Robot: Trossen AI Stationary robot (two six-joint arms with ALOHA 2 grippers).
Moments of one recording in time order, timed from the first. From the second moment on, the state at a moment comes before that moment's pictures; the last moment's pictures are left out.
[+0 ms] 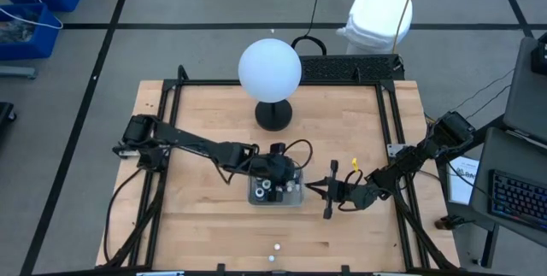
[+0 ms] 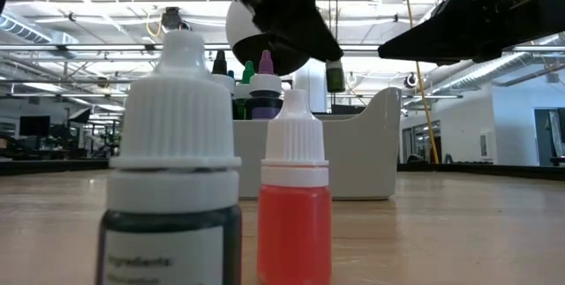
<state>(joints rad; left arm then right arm) -0.18 1.85 1.36 -0.25 -0.14 0.00 0.60 1.52 0.47 0.75 0.78 0.07</state>
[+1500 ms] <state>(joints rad) -0.27 2.04 1.61 -0.50 -0.33 -0.24 0.60 1.52 0.47 0.77 0.78 0.07</state>
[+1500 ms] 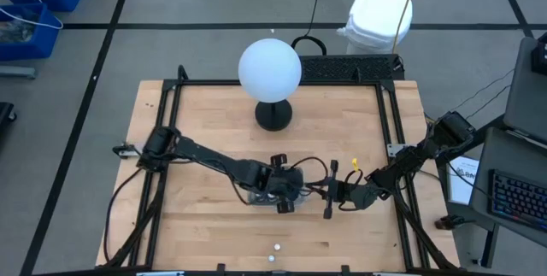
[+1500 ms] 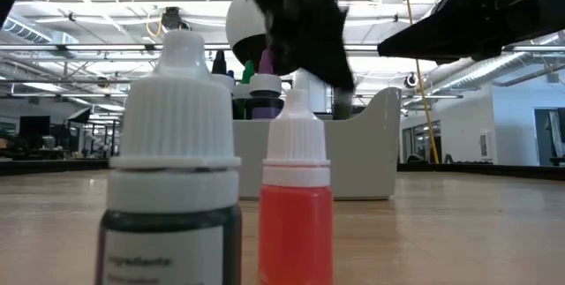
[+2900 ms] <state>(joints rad) -0.24 2.13 1.61 -0.52 -0.31 -0.30 0.60 1.52 0.47 0.76 0.78 0.07</state>
